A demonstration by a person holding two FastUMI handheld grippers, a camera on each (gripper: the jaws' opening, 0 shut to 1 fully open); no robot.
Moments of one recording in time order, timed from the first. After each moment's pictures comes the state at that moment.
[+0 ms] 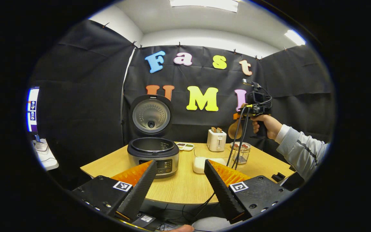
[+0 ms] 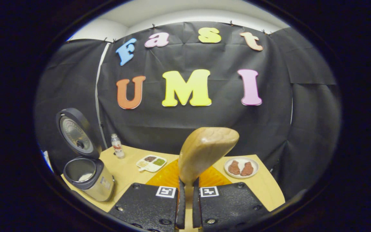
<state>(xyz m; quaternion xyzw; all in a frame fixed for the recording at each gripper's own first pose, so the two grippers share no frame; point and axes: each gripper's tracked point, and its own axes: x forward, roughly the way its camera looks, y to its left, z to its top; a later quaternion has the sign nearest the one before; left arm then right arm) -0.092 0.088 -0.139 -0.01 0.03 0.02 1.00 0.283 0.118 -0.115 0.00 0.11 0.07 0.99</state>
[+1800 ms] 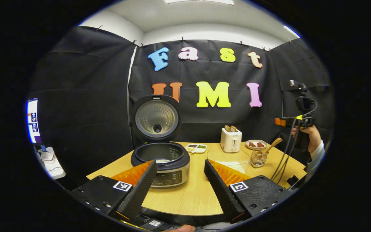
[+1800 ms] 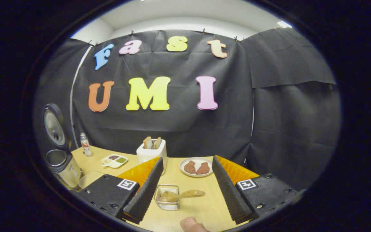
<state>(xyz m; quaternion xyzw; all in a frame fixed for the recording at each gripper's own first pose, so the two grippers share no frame) -0.023 0.119 -0.113 0.01 0.05 0.08 0.99 0.214 -0.018 -0.112 -0.01 0.06 -0.04 1.00</state>
